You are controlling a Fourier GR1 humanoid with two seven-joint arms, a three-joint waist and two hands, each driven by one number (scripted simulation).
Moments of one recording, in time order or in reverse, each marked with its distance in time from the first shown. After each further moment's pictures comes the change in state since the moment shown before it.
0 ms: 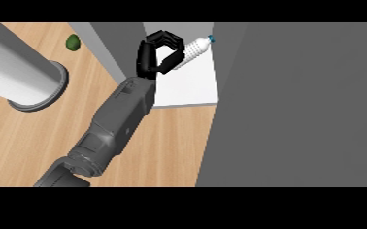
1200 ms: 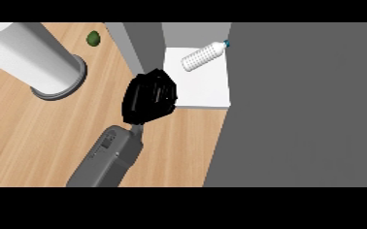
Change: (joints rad) left arm 0.589 0.046 -0.251 -0.844 0.172 -0.297 0.265; right arm 0.012 -0.087 -0.057 -0.005 0.012 -0.032 0.007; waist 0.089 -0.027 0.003
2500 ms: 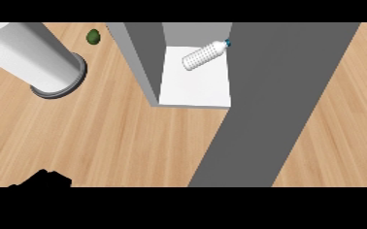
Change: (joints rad) left arm 0.911 0.361 0.037 -0.890 0.104 -0.121 -0.007; right arm -0.431 0.217 0.148 0.063 0.050 0.089 0.409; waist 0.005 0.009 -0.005
